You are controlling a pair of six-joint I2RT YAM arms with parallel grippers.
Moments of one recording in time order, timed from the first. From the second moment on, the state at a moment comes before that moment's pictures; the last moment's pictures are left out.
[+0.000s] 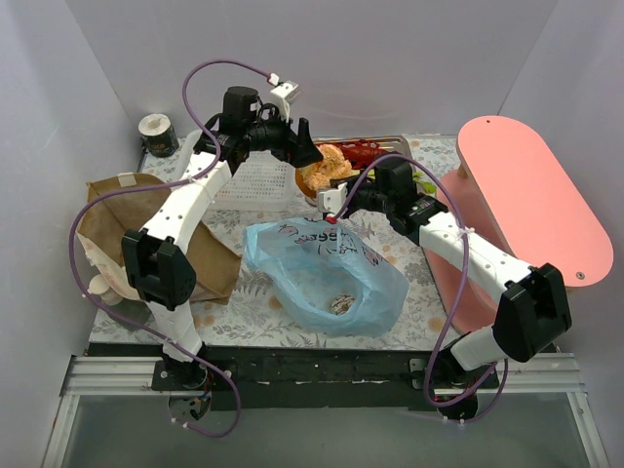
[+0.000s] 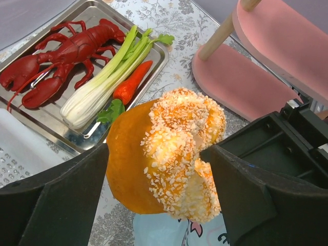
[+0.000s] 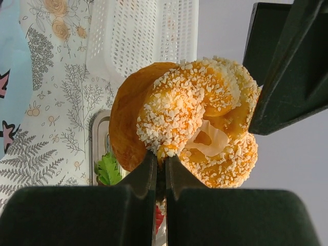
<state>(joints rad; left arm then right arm) -0.37 1.83 1.87 -0.46 0.67 -0.06 0.60 1.45 1.16 -0.08 -0.45 -1.24</state>
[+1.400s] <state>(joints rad) -0.11 2.18 2.09 -0.32 0.12 -0.30 0.54 1.47 1.14 0.08 -0.28 -0.65</state>
